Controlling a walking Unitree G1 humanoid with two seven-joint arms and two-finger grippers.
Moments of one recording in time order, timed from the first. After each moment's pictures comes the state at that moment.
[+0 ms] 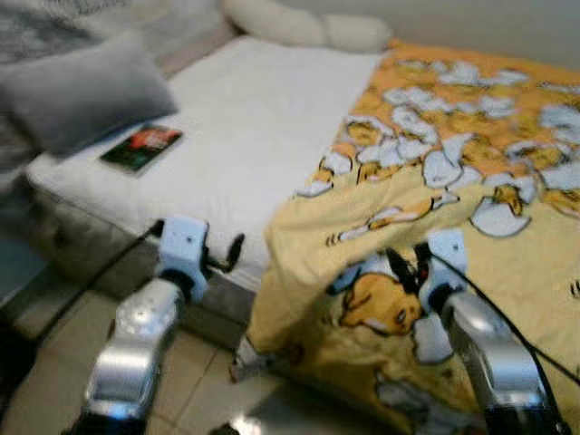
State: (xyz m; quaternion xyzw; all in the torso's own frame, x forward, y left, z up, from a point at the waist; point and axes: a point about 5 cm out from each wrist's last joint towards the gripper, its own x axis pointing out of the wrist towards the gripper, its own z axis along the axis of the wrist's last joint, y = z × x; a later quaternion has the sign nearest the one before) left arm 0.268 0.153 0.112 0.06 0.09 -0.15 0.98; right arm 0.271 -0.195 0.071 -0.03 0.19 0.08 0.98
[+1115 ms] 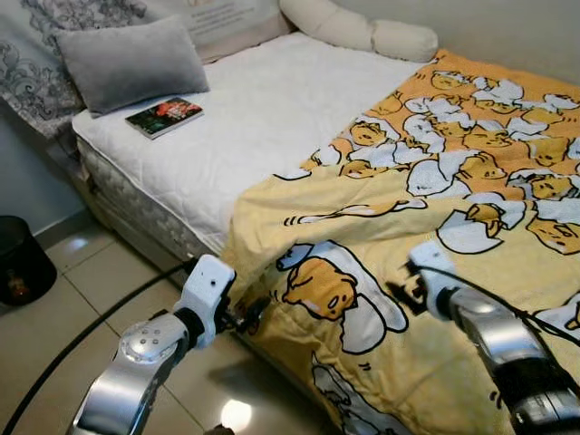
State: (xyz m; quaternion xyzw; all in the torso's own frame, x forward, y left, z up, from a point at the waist) left arm 0.231 0.153 0.085 0.10 0.21 -0.29 0.93; right arm 0.297 -0.216 0.033 -0.17 0.33 0.19 0.91
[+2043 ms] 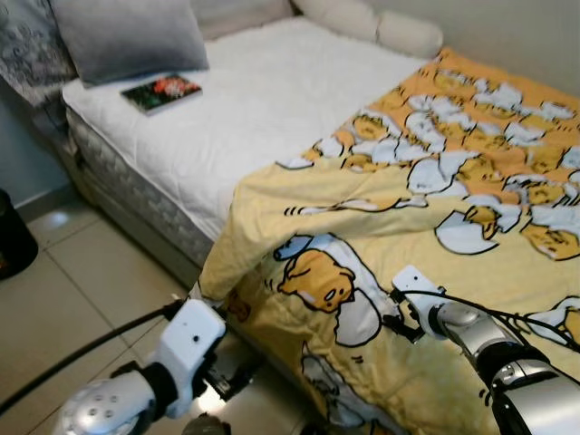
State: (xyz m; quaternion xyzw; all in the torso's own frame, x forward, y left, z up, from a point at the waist) left arm 0.156 0.157 0.121 0.12 0.23 -0.33 0.91; right arm 0.286 -0.217 -0.005 -0.26 0.40 0.22 0.85
